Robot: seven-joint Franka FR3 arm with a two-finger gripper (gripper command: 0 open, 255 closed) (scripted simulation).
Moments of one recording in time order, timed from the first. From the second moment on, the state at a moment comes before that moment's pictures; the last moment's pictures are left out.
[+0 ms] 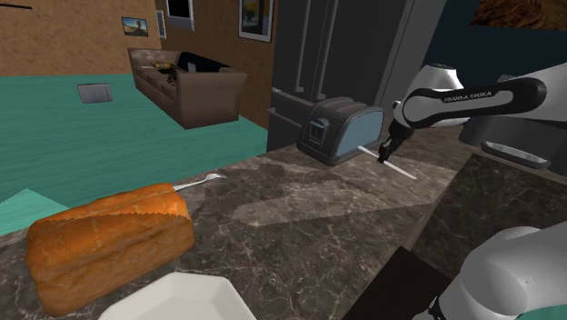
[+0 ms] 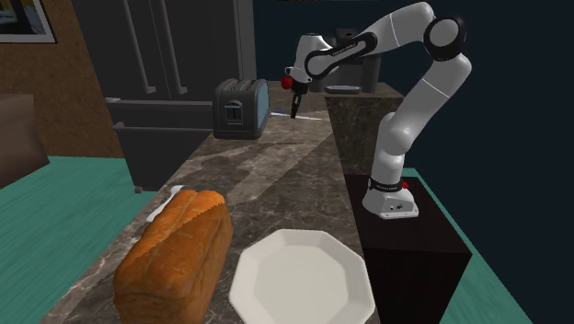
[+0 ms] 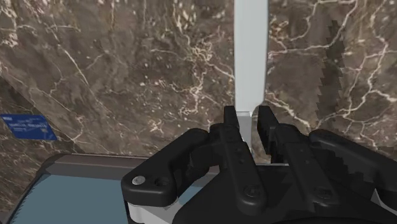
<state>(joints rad) -0.24 -0.51 -0.28 -2.51 -0.19 2.24 -0.36</state>
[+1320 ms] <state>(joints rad) -0.24 -0.41 -0.31 -2.65 -0.20 2.49 -0.35</state>
